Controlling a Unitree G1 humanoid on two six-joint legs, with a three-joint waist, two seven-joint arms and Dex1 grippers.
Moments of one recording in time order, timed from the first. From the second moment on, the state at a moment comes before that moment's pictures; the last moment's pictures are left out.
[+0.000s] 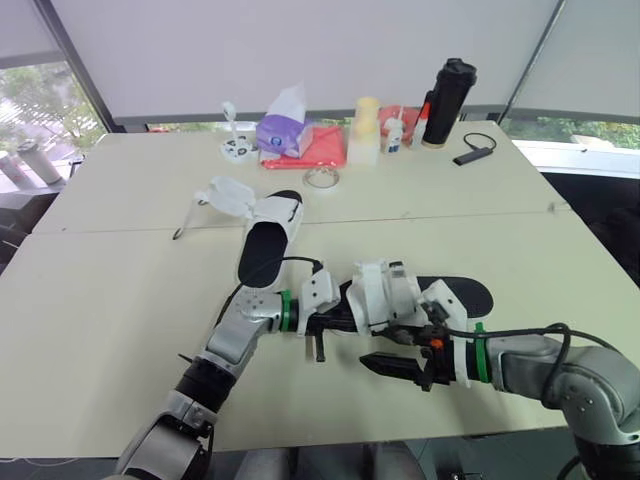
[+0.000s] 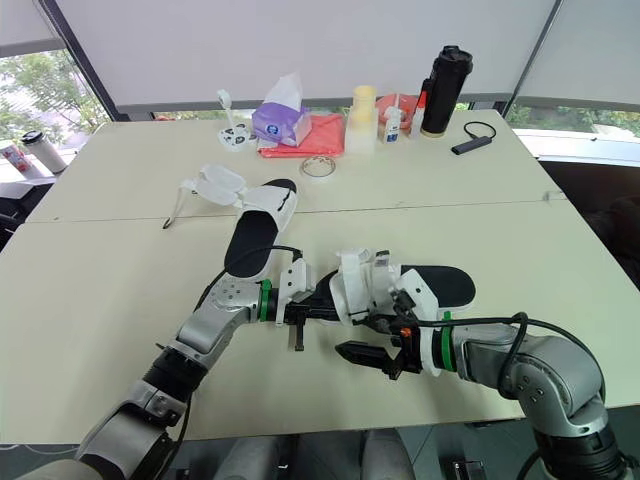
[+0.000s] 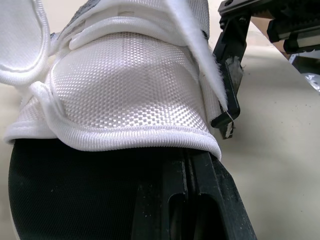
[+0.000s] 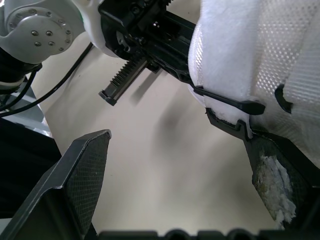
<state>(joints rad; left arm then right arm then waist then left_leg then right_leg) -0.49 0.24 -0.36 0.24 -0.16 0.13 -1.10 -0.15 -0.65 -0.11 -0.59 0.92 1.28 0.55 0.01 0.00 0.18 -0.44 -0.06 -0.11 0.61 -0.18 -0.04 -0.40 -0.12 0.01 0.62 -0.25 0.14</state>
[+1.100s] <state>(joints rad) -0.49 0.23 -0.35 0.24 -0.16 0.13 -1.10 -0.21 -0.66 -0.13 -0.52 0.97 1.37 0.50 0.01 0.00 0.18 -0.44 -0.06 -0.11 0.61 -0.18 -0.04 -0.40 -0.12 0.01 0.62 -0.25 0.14</state>
